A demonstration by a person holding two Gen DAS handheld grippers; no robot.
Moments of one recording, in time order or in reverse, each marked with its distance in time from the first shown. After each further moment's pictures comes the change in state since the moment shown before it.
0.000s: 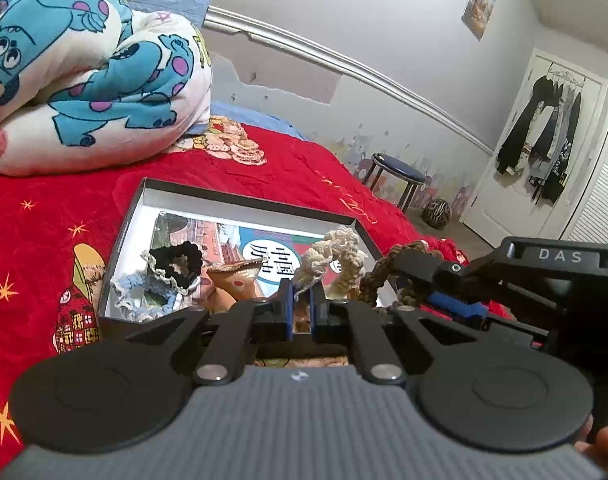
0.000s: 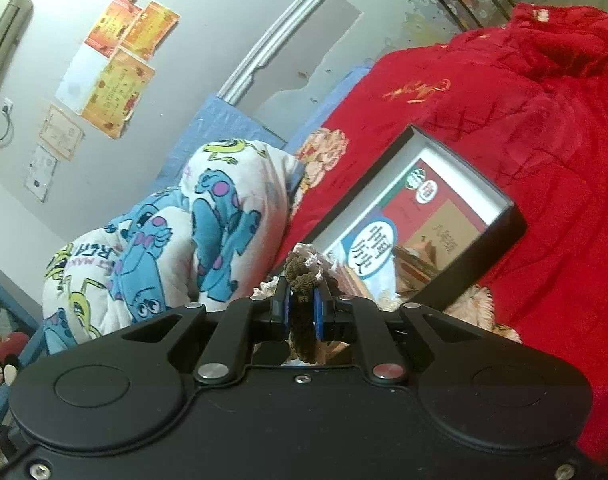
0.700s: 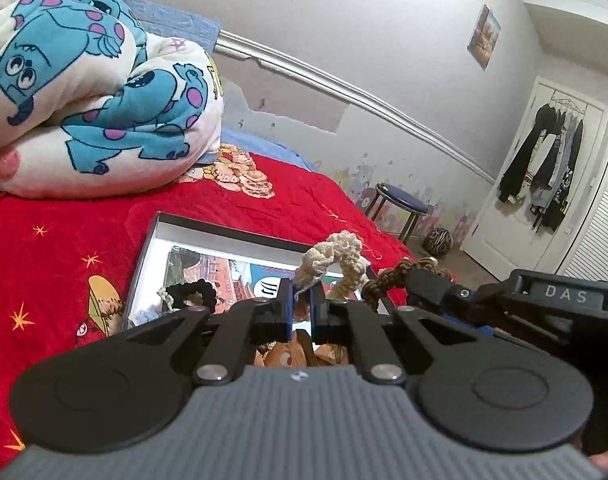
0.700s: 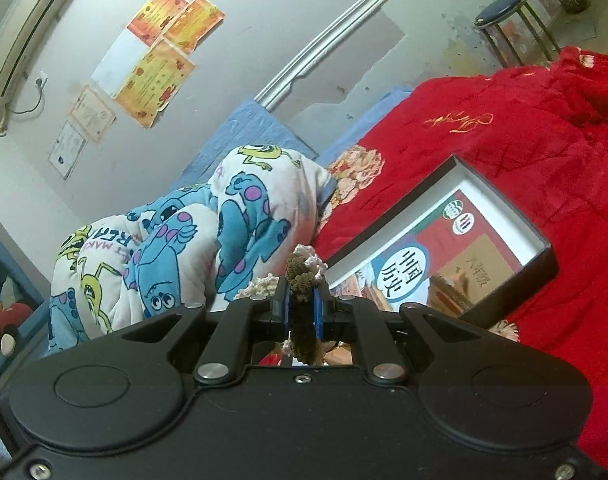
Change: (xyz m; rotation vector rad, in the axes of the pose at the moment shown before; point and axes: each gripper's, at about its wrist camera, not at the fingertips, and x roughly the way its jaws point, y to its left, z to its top) left arm -0.012 0.014 0.022 -0.034 -0.075 0.001; right arm 0.000 0.029 0.000 -0.131 -0.033 0.051
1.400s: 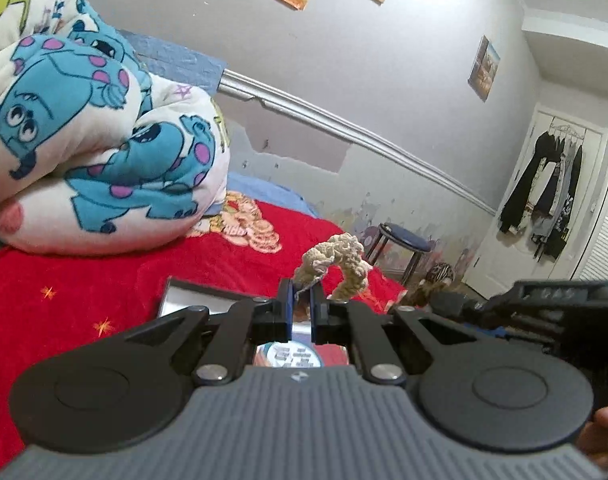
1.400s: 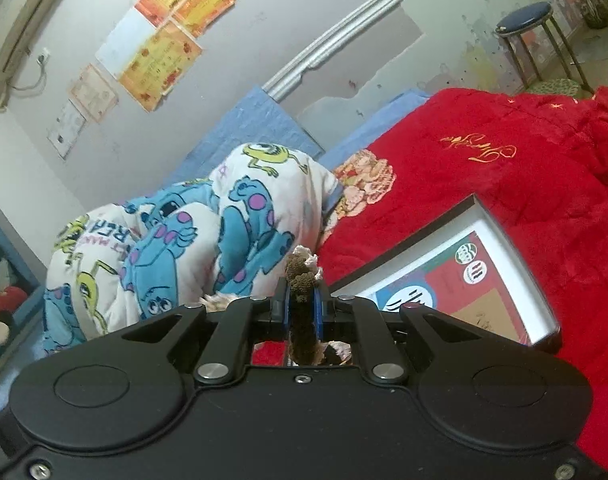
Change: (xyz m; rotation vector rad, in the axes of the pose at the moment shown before) left arm 0.001 0.014 0.049 -0.003 -0.105 -0.006; right arm 0.028 0.017 0.067 -0.072 0.073 -0.016
